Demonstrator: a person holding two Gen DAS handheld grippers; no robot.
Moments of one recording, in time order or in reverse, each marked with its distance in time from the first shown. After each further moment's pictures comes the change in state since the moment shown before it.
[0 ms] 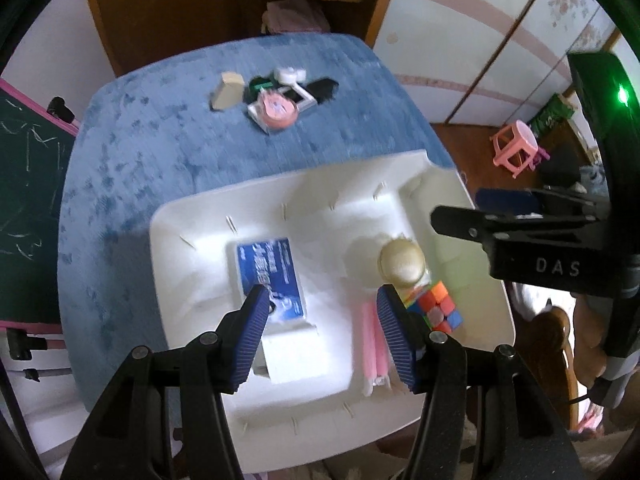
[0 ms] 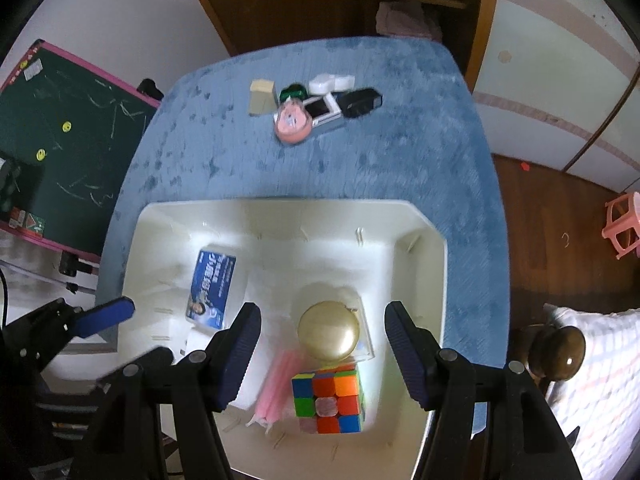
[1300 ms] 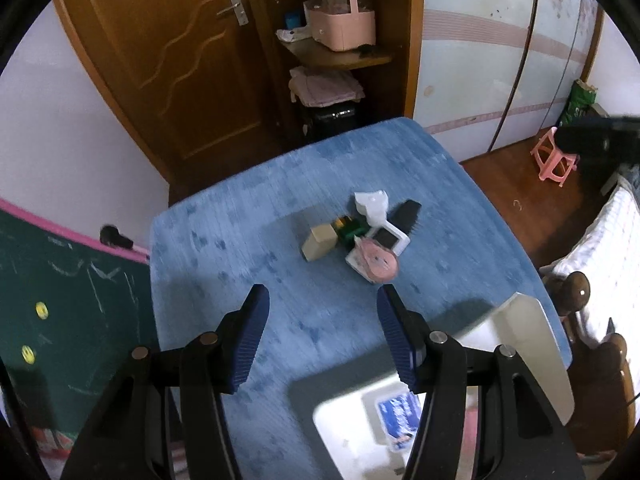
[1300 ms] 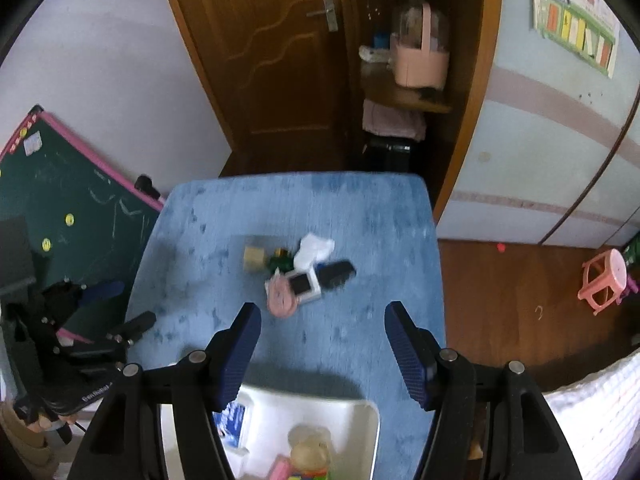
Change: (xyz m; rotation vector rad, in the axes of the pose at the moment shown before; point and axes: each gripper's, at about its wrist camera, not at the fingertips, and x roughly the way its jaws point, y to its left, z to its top) left arm -0.036 0.054 0.158 0.203 -0.155 0.219; right arm -0.108 -0.003 0.163 -0.011 -0.233 -0.058
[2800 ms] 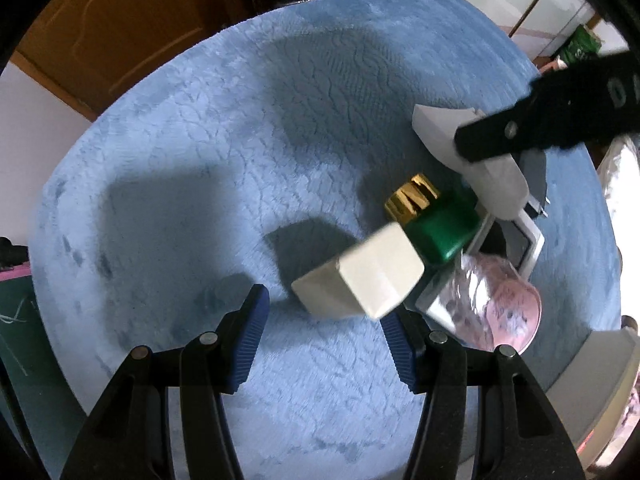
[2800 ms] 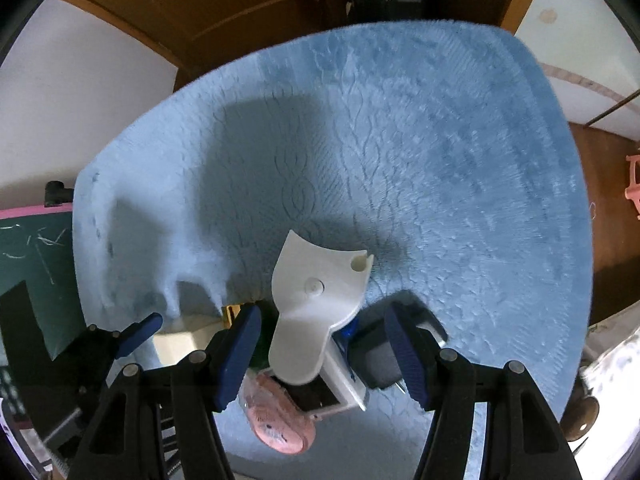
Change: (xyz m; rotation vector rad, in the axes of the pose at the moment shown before) left arm 0.265 0.028 0.027 0.058 0.379 -0.173; right arm 0.333 0.000 0.070 0.245 0.516 0.052
